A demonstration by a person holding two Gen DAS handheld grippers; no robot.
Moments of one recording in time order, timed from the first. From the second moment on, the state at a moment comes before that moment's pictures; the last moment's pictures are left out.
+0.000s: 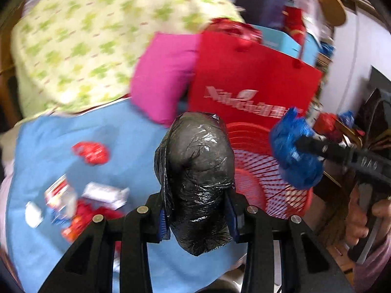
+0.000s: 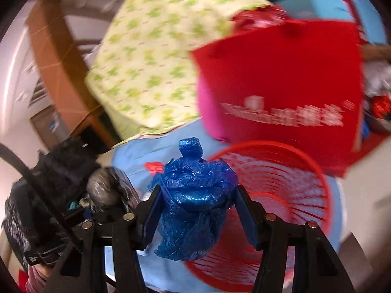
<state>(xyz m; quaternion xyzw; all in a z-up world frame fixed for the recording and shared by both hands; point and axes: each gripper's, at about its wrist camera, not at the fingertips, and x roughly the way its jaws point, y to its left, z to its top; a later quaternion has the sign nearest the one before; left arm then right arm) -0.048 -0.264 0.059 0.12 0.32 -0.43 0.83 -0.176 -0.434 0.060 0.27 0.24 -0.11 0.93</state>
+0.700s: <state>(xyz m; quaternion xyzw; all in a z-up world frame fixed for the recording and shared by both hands) -0.079 -0.321 0.058 0.27 0.24 -0.31 0.88 -0.264 -0.517 0.020 0.37 0.11 -0.19 0.90</state>
